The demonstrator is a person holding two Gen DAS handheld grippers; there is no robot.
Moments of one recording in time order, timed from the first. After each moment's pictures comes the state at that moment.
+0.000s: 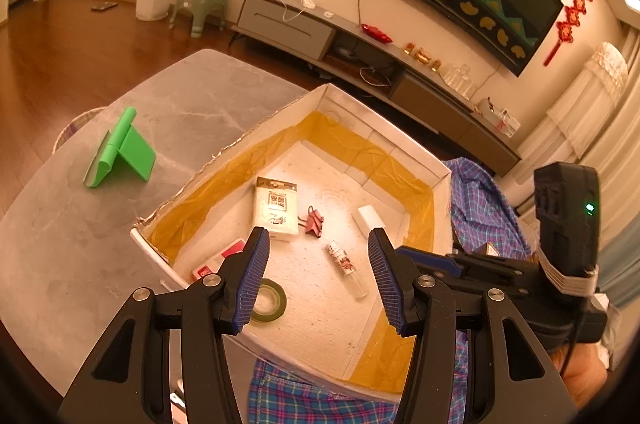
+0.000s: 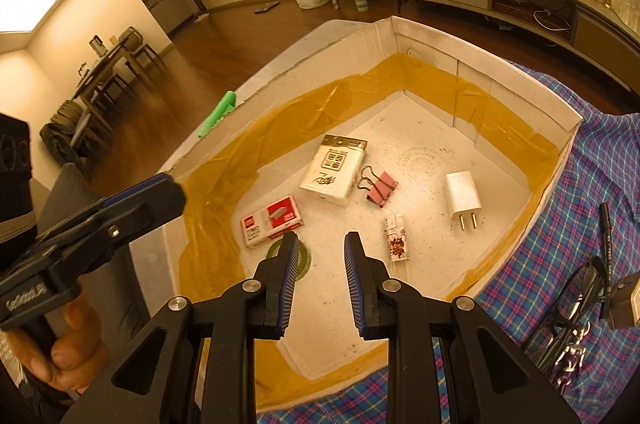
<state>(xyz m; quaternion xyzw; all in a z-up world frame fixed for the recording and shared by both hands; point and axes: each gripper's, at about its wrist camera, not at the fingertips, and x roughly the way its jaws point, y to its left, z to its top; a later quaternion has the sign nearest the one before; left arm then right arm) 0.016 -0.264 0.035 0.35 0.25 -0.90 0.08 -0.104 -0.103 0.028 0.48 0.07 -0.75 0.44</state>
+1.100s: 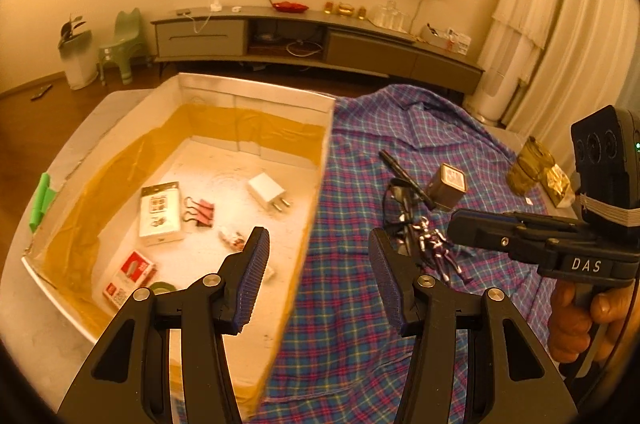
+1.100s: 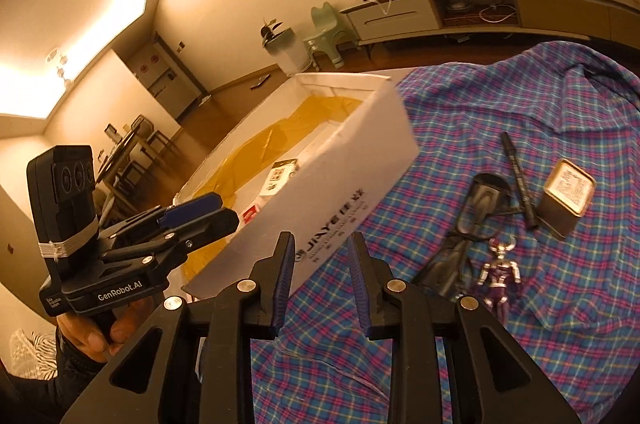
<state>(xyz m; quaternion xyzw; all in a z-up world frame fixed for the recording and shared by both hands) -0.021 -0.112 0.035 0.38 0.08 -0.92 -0.01 -0.116 0.100 0.025 0.43 -0.08 -0.79 0.42</state>
